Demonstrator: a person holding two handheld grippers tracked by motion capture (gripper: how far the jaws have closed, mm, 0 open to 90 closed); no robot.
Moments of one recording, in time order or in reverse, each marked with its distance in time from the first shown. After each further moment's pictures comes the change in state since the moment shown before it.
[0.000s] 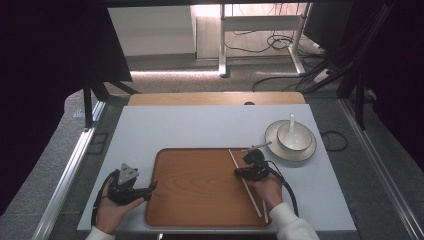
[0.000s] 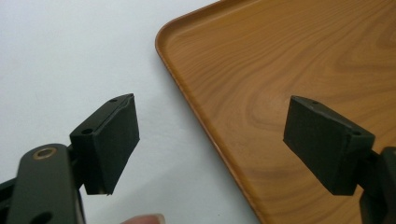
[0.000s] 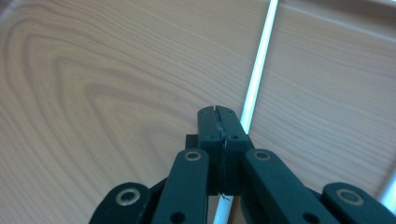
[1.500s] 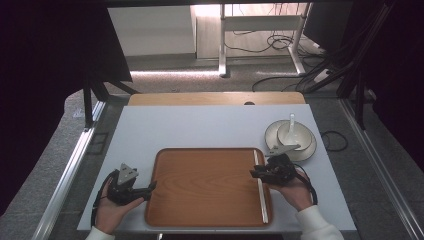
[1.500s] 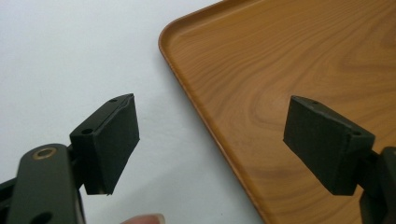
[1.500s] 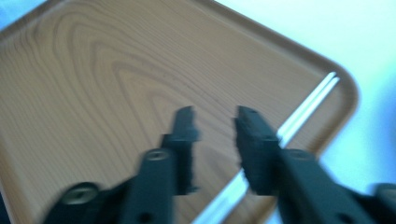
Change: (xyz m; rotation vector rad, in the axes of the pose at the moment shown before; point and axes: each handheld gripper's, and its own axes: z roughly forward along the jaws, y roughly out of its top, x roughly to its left) left arm 0.001 -0.001 -0.001 -0.003 0.009 -0.005; right arm -0.018 -0.023 -0.070 -0.131 0.013 -0.210
